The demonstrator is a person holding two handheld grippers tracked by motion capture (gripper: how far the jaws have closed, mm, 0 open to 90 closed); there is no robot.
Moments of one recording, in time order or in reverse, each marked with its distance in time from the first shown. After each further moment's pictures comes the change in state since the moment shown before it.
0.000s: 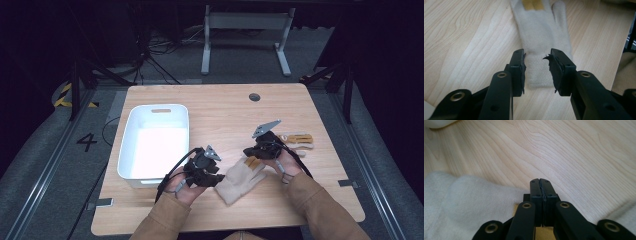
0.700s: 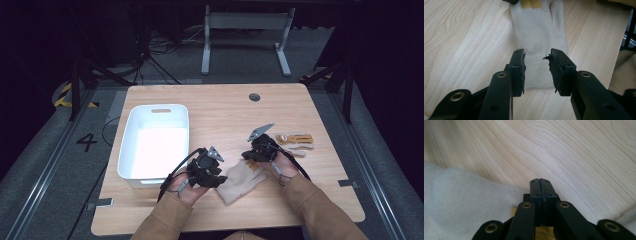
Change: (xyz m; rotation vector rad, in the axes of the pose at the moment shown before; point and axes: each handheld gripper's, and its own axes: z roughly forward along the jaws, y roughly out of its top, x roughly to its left) left arm -0.001 0.005 0.006 0.019 -0.030 0.006; right arm 0.001 -0.005 0.014 0.063 -0.020 -0.013
